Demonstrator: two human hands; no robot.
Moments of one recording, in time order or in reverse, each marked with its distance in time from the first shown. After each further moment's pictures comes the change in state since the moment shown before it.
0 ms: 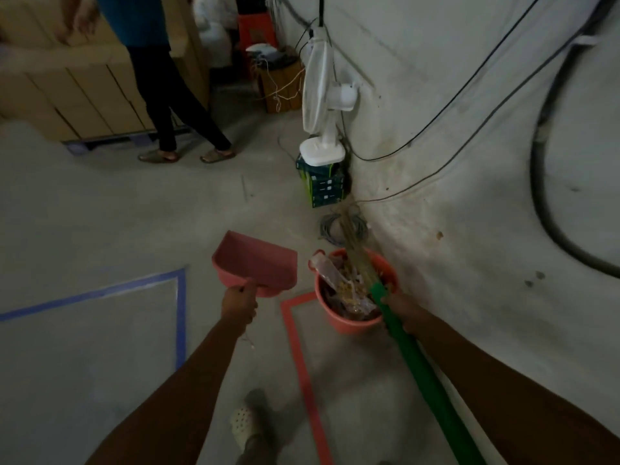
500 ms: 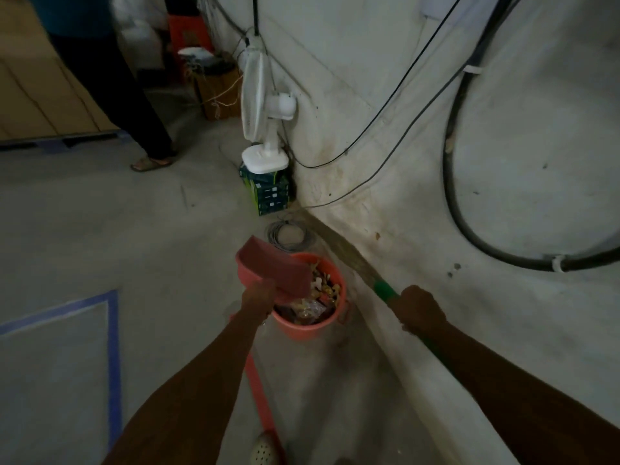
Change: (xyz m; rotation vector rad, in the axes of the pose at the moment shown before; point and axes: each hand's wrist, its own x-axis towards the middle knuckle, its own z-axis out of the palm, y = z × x) left_hand -0.024 0.046 0.138 0.075 -0.291 0.028; right_hand -0.110 -0.018 -0.106 -0.563 0.430 -0.021
